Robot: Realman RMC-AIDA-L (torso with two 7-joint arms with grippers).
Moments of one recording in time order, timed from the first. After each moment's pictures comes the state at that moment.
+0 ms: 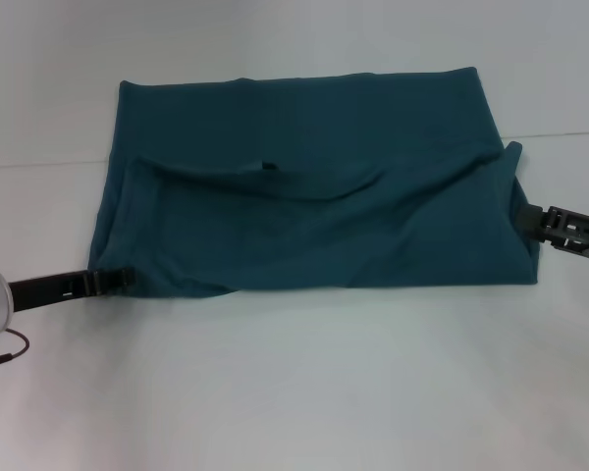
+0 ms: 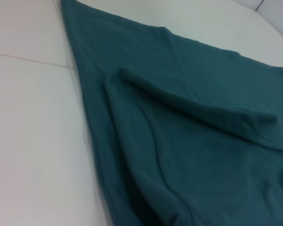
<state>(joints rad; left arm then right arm) -0.63 -2.08 0.68 0.56 2.19 0.94 -2.02 0.40 1.94 -0.59 -0.60 -1.78 -1.55 2.02</state>
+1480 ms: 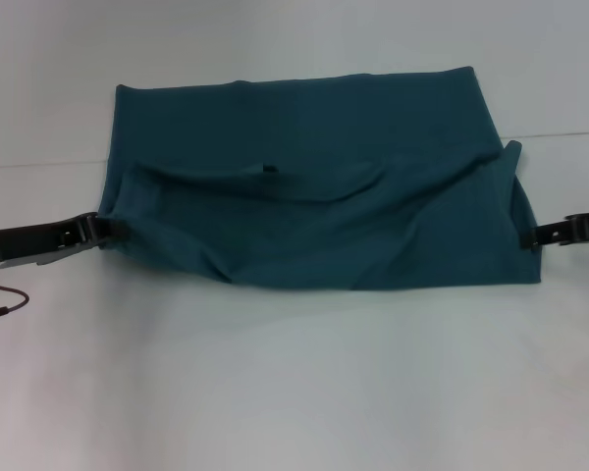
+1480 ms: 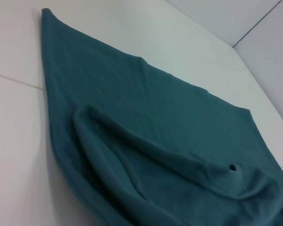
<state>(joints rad) -0.65 -2.06 0.67 0.69 2.18 1.10 -2.29 0.67 1.93 -0.62 -0.77 -2.53 -1.27 2.28</state>
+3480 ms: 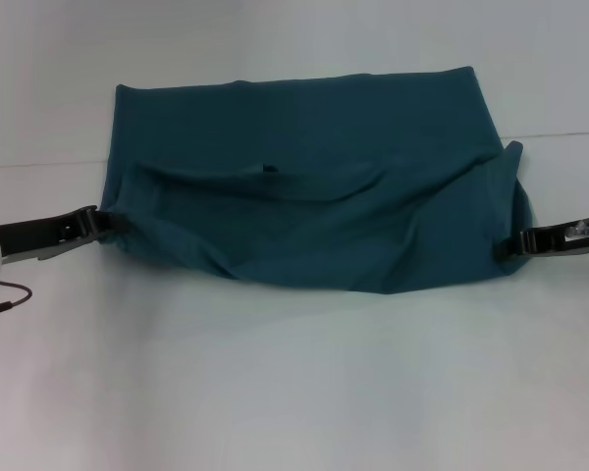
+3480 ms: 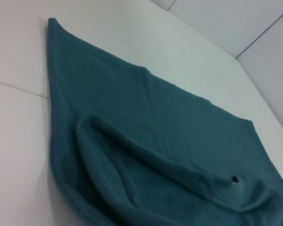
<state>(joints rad) -0.65 -2.06 0.66 0.68 2.17 1.08 -2.29 0.72 1.97 -0.68 -0.63 -2.53 -1.08 2.33</state>
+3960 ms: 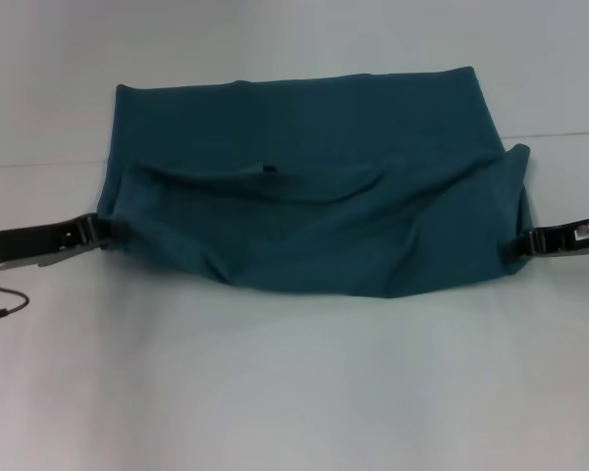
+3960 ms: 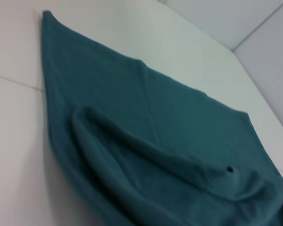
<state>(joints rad) -0.65 -2.06 0.66 0.69 2.18 1.12 -2.29 0.72 1.95 -0.68 -0.66 -2.53 -1.15 2.33</state>
